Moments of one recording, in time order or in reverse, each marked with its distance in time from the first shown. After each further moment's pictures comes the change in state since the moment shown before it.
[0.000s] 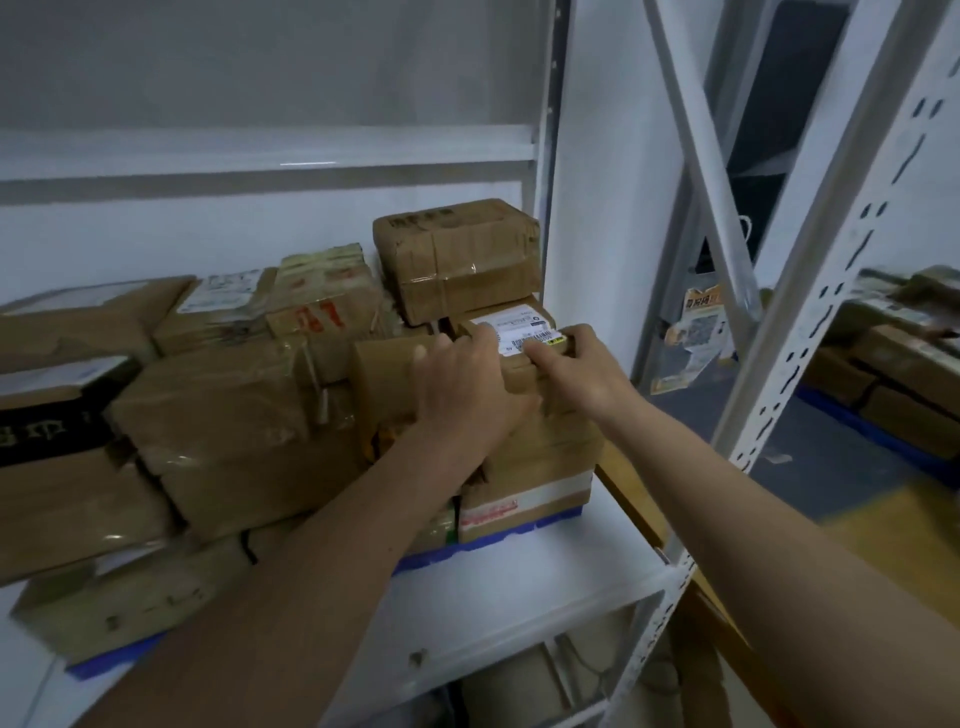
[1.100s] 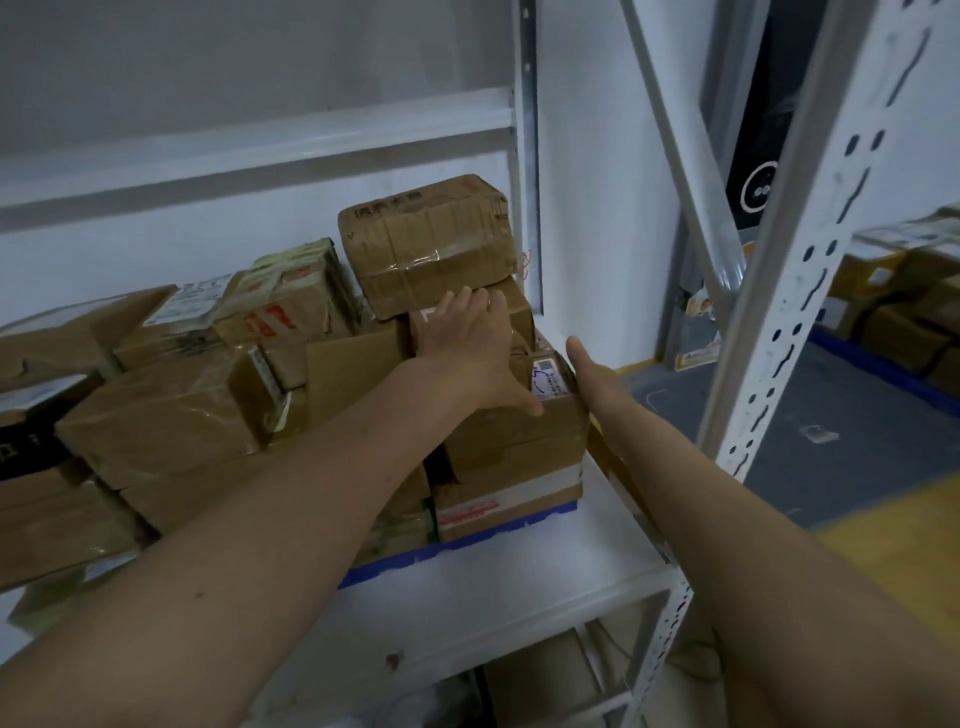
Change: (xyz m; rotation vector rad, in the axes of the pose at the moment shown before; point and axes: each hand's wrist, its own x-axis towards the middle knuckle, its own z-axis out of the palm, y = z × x) left_hand 0.049 0.047 0.016 0.430 -0.330 0.217; right_hand 0.044 0.079 -0.009 0.349 -0.147 0.301
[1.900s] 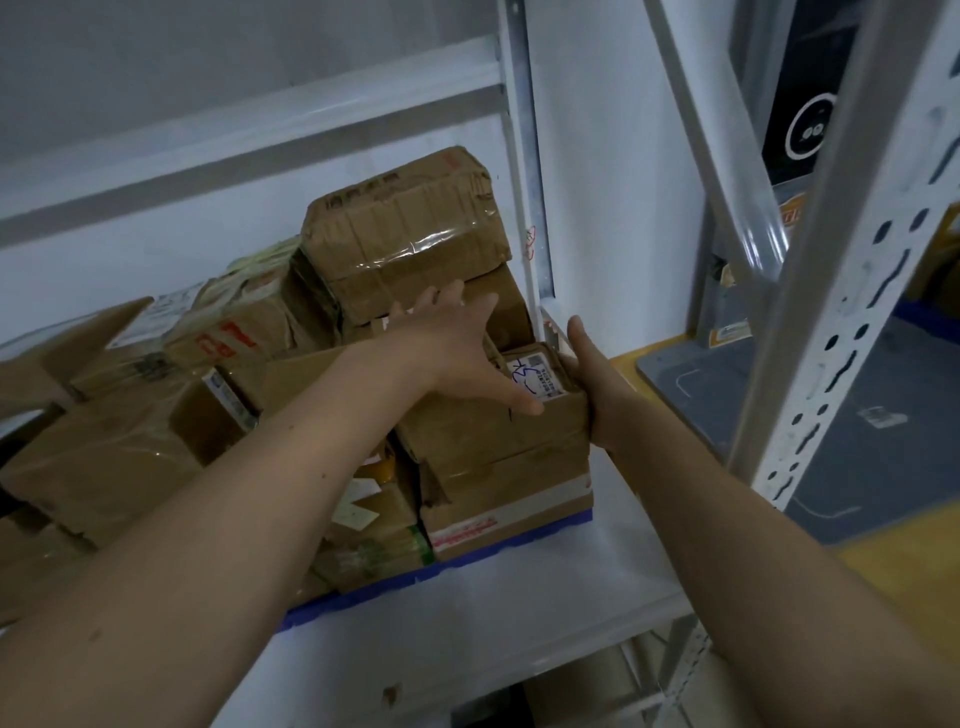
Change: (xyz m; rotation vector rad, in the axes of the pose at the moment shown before) left_hand 0.043 -0.014 0.003 -0.064 -0.327 -0.074; right_hand 0.067 0.024 -0.001 0.511 -0.438 0.213
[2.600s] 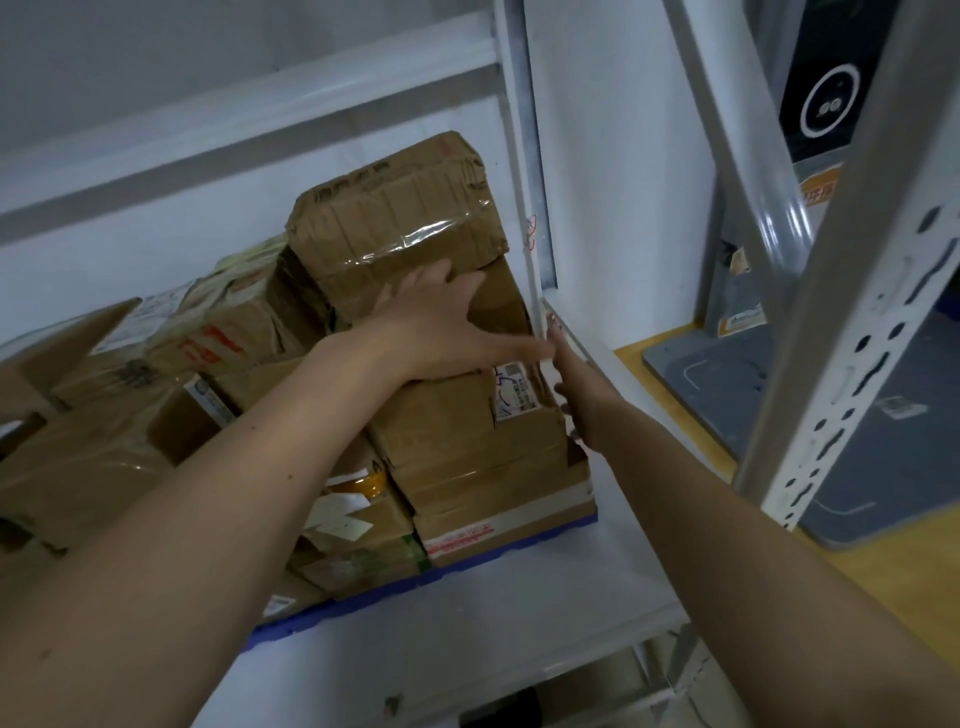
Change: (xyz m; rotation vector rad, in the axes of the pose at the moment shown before) left_hand 0.008 -0.007 -0.008 -0.169 0.106 0.000; right_hand 0.019 0.011 0.011 -0.211 0.146 -0.040
